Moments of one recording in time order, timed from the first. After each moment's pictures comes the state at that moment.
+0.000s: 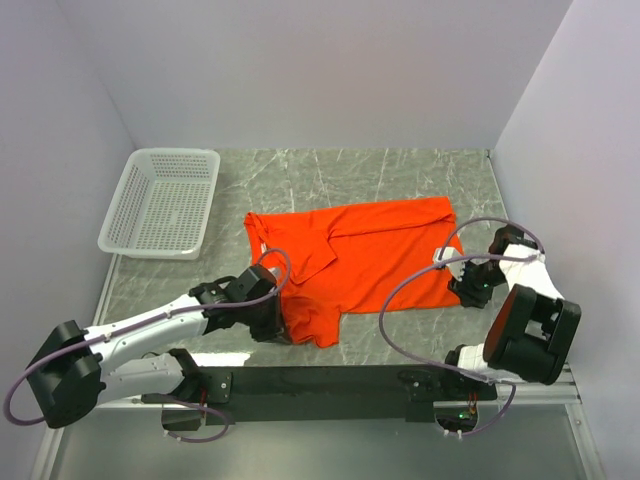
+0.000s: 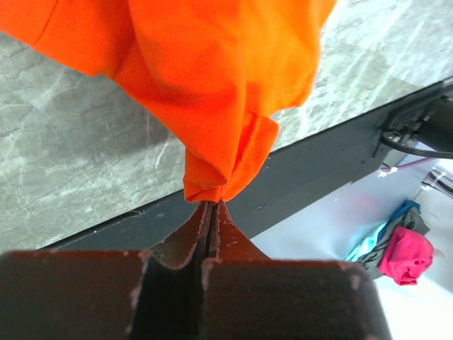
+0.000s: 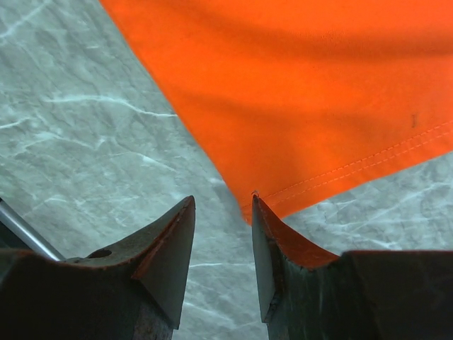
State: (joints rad) left arm -0.87 1.09 0.58 -0.50 0.25 -1.01; right arm -0.40 1.35 0.80 -0.99 -0.35 -1.54
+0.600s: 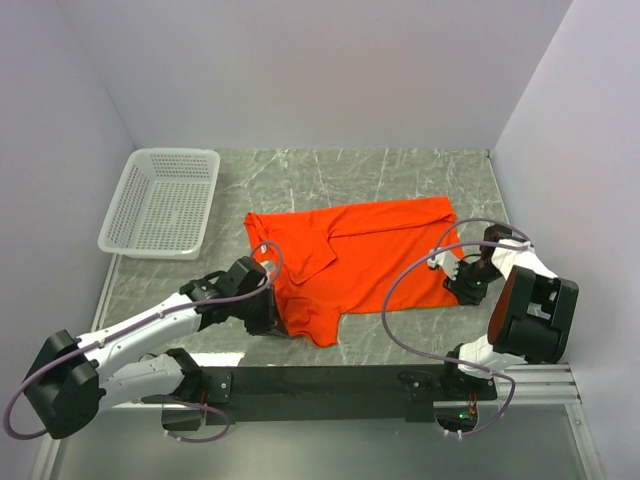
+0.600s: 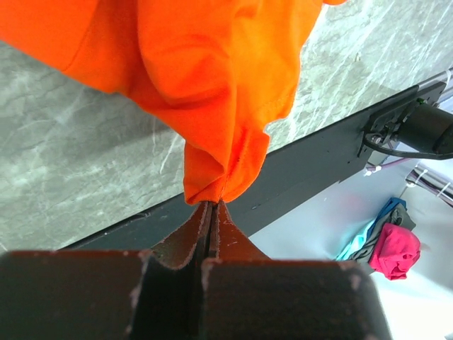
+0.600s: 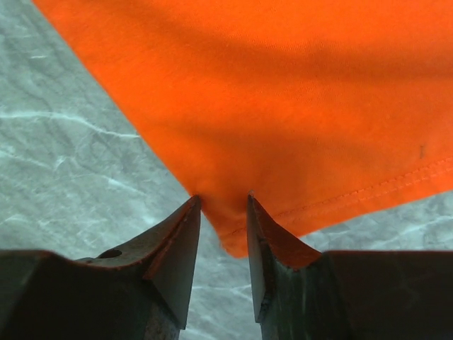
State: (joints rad) left arm -0.77 1.05 0.58 -0.52 0.32 -0.94; right arm -0.35 1.48 0.81 -0.89 -0.30 -1.51
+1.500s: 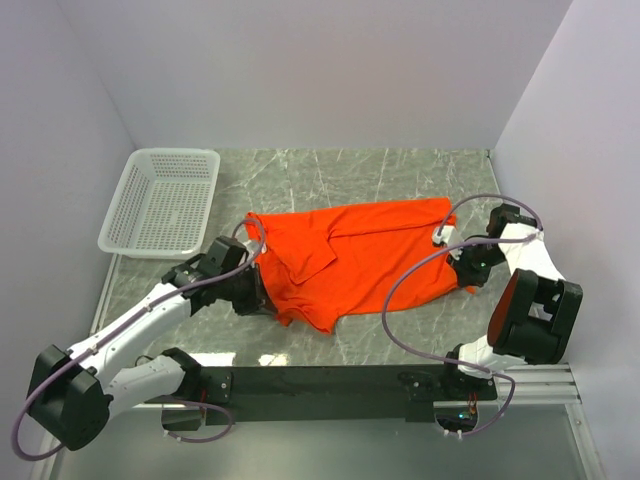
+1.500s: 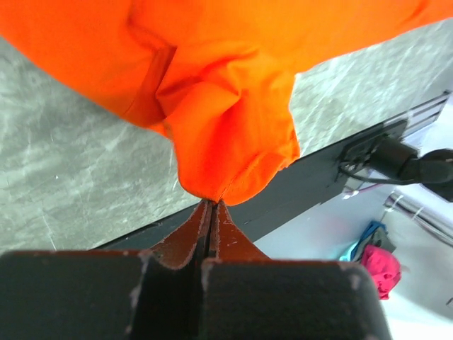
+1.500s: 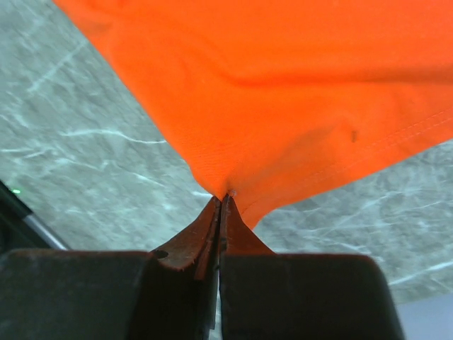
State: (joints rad) left arm -0.57 1.03 0.67 -0.63 0.36 -0.81; right arm -0.32 1.48 1.00 -1.08 -0.38 -1.39
